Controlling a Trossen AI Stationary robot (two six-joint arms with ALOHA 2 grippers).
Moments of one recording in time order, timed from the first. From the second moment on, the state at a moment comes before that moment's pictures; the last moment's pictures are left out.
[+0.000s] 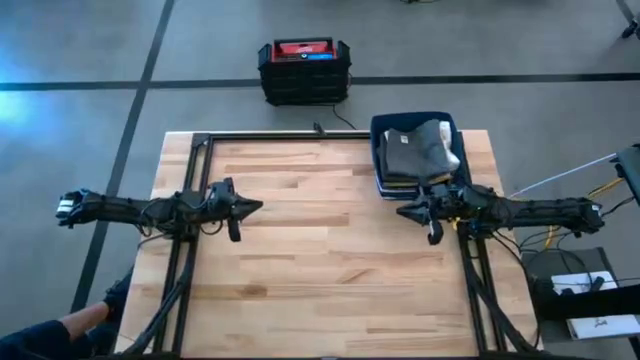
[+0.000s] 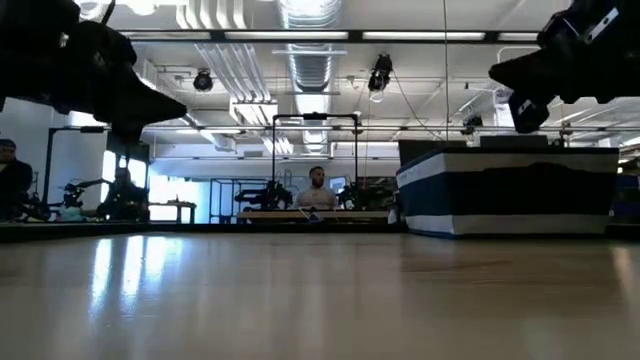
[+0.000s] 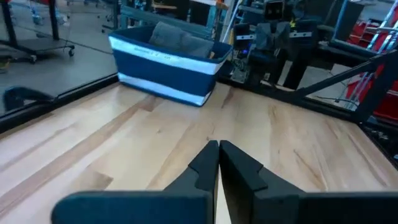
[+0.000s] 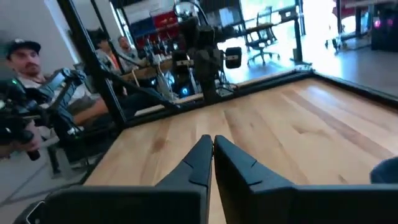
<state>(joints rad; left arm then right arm) -0.02 0.37 0.10 0.16 -0.28 -0.27 -0.08 0.26 0.06 0.27 -0.13 0.29</state>
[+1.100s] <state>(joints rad) -0.02 0.08 0.01 0.03 -0.10 -0.14 -0.07 0.00 0.01 0.04 -0.12 0.22</state>
